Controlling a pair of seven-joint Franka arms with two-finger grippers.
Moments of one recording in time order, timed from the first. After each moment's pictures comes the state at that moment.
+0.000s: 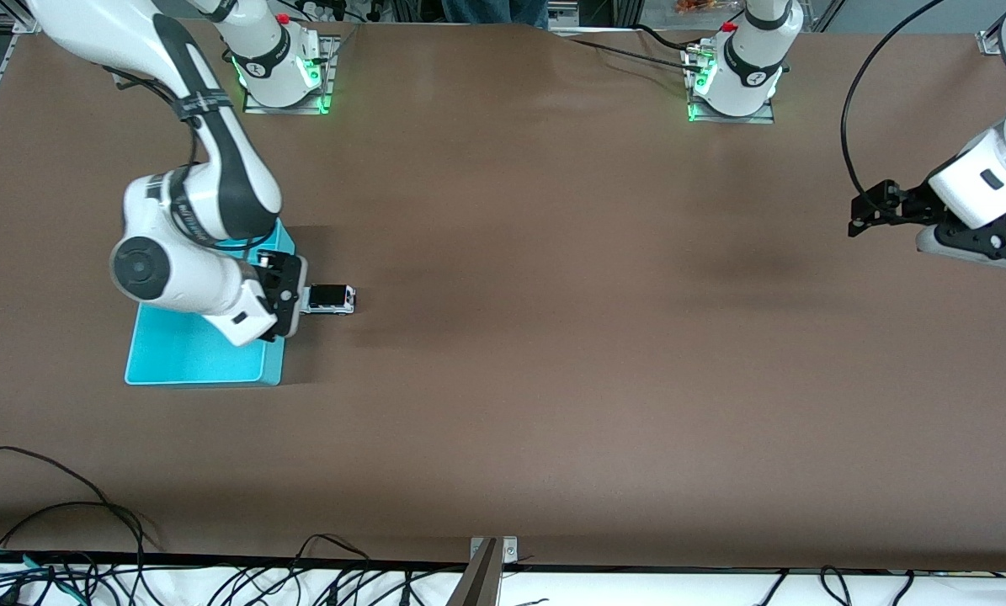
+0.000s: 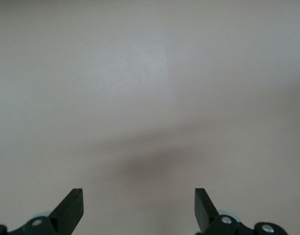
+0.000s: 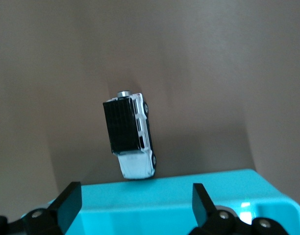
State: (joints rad) left arm 0.01 0.00 -0.01 -1.73 -0.03 1.68 0.20; right arm 0.12 0.43 0.13 -1.85 0.06 2.11 -1.25
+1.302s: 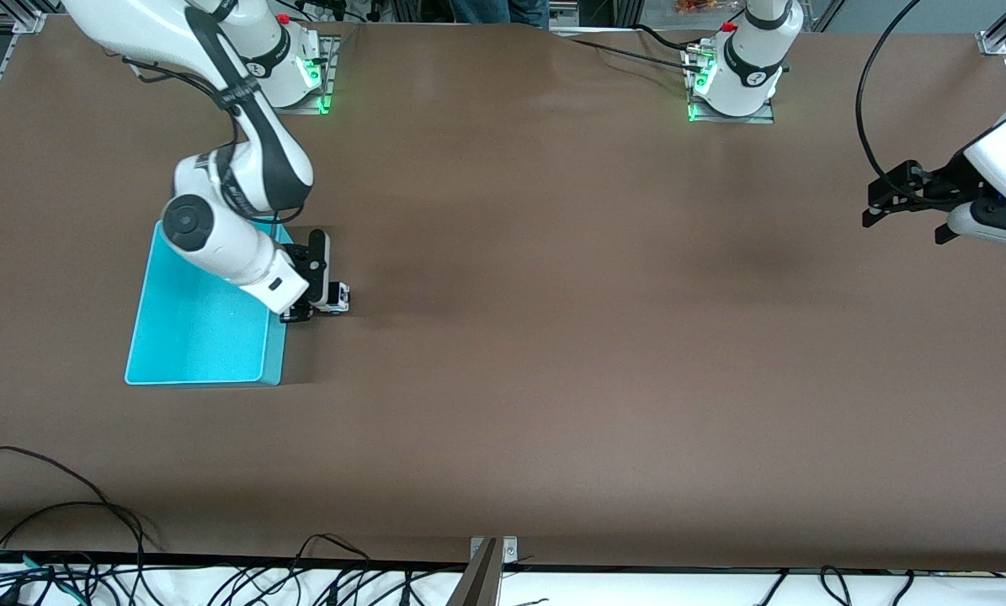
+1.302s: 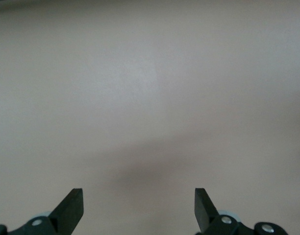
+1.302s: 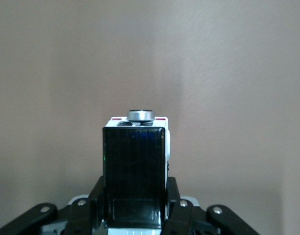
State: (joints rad) left arm -0.01 0.02 0.01 -1.60 -0.06 1.64 0.20; right arm 0.11 0.35 0.16 -1.98 0.06 2.28 -1.40
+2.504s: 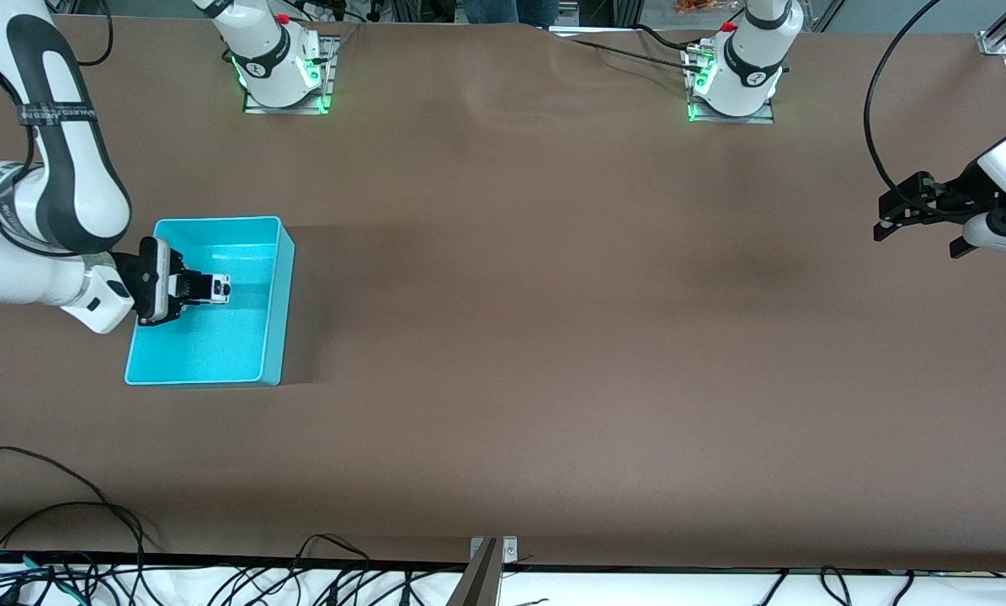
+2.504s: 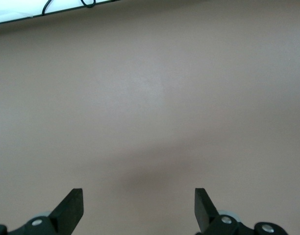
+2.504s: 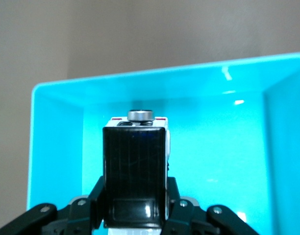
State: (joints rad) left arm -0.01 0.06 0.01 -1.54 -0.04 1.65 0.20; right arm -0.21 0.38 0.09 -1.90 0.16 2.00 -1.75
